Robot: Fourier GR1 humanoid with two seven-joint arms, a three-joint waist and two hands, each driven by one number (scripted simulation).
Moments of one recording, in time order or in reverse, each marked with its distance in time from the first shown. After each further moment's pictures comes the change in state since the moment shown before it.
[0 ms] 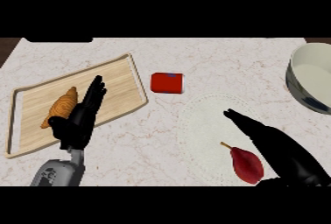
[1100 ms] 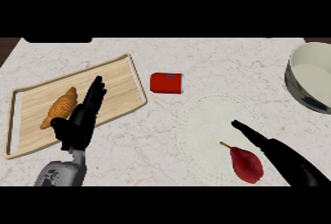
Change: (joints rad) left arm 0.011 -0.056 0.046 -0.009 -0.074 -0.035 0.003; right arm 0.244 0.186 -0.199 0.014 0.014 0.153 -0.221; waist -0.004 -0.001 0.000
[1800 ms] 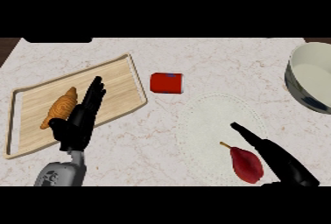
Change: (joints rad) left arm 0.007 -0.023 0.030 -0.015 -0.025 -0.035 0.013; right arm 0.048 0.082 -0.040 0.167 0.159 0.010 -0.193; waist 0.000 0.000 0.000
